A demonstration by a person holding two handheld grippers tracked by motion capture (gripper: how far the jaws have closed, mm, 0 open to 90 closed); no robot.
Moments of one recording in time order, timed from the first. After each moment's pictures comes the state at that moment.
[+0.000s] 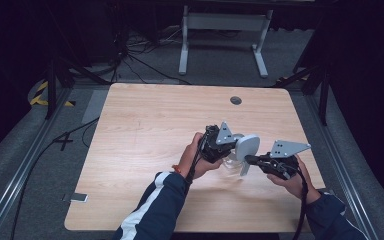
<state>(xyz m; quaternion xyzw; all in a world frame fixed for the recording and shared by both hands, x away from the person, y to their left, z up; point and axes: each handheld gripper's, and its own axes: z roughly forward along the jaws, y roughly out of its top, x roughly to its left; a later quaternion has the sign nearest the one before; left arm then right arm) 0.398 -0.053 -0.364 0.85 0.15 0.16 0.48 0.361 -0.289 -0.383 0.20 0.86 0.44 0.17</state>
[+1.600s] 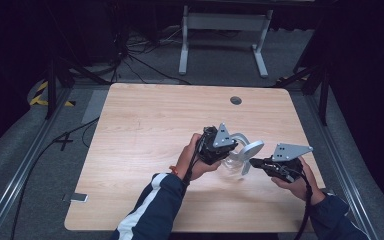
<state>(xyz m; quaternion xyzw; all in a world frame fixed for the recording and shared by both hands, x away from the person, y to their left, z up) 0.393 -0.039 -0.365 0.85 0.14 0.17 0.47 0.353 -0.297 -0.383 0.21 0.87 0.41 0.18</state>
